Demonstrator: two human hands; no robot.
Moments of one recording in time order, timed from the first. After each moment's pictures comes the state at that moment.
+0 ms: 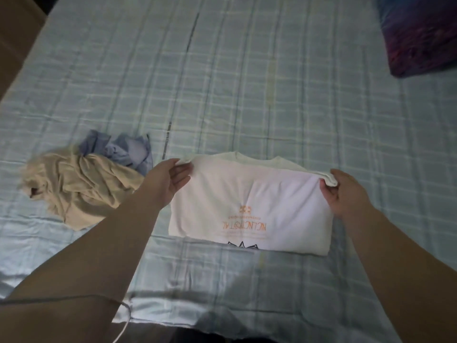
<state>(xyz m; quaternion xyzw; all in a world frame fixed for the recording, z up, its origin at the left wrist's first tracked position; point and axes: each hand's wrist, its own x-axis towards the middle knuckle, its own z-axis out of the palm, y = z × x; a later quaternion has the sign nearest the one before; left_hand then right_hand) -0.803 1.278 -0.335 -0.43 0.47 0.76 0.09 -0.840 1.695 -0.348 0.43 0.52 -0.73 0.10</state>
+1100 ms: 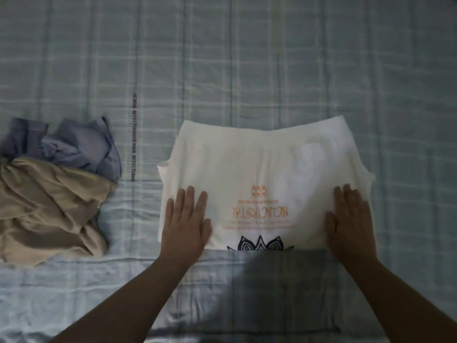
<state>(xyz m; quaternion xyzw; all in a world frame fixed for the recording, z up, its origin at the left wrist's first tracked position) -0.718 1.293 -0.510 0.05 0.98 0.09 0.15 -0.739 1.675 -0.494 0.05 0.99 -0.10 0.11</state>
